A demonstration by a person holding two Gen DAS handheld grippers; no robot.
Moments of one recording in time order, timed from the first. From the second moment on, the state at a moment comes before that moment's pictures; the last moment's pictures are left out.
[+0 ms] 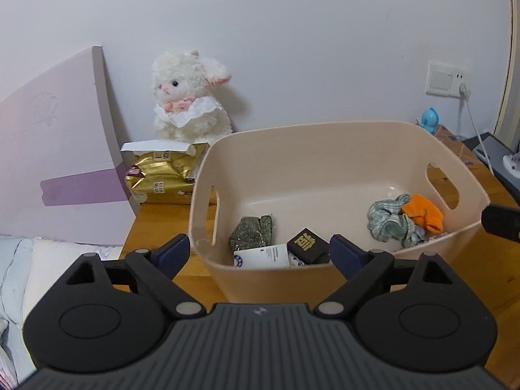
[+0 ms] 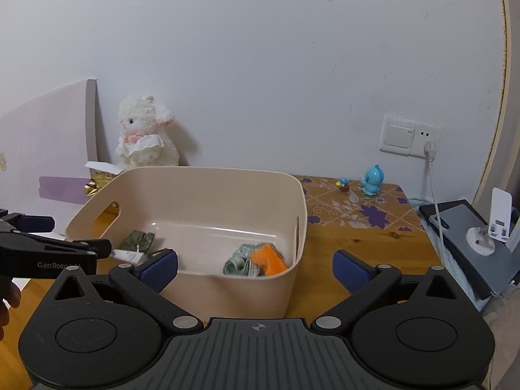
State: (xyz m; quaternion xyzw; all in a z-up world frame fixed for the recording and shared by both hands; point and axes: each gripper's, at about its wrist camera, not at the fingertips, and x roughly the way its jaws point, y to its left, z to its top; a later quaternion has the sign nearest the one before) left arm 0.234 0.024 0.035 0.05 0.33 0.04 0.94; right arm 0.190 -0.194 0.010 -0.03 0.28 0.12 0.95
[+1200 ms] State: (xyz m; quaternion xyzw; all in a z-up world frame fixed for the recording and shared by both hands) left arm 0.029 0.021 0.087 0.05 0.26 0.03 0.96; right arm 0.009 -0.200 0.041 -0.03 0.27 0.14 0.95
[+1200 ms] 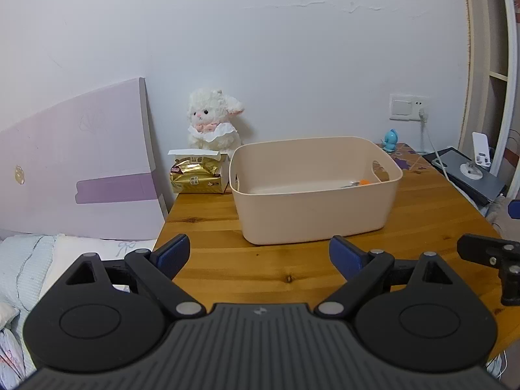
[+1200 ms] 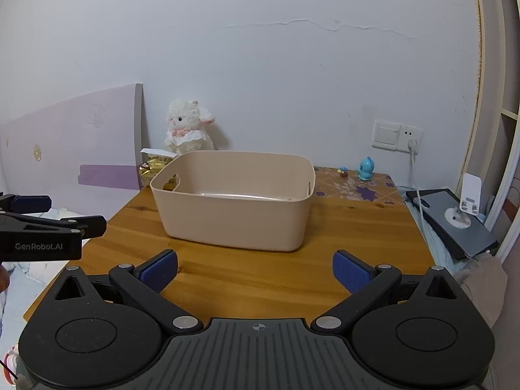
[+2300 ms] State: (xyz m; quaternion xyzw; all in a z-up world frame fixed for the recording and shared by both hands) left arm -0.047 0.002 0.084 0.05 0.27 0.01 0.96; right arm -0.050 -0.218 0.035 -0.02 0.28 0.12 0.95
